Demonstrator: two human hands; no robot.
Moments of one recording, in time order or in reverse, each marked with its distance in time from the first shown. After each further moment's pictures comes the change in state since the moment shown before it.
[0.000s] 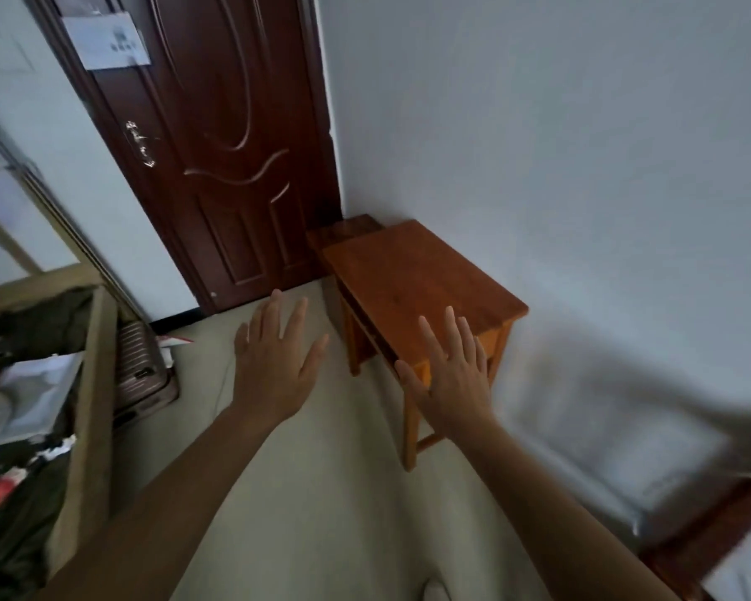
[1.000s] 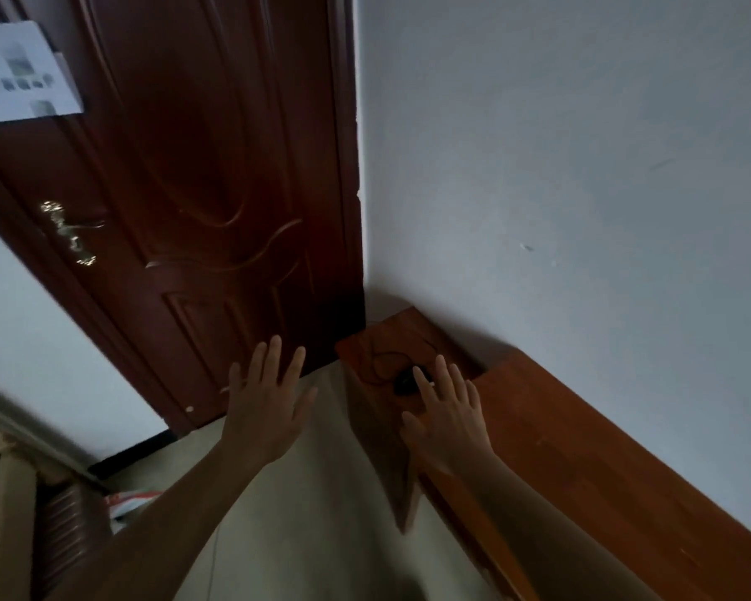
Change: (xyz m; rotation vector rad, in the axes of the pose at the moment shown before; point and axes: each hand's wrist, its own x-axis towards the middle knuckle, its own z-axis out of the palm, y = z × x) left_hand 0.587 -0.380 0.210 0.160 -0.242 0.106; right_hand 0.635 -0.132 0.272 -0.172 -0.207 0.070
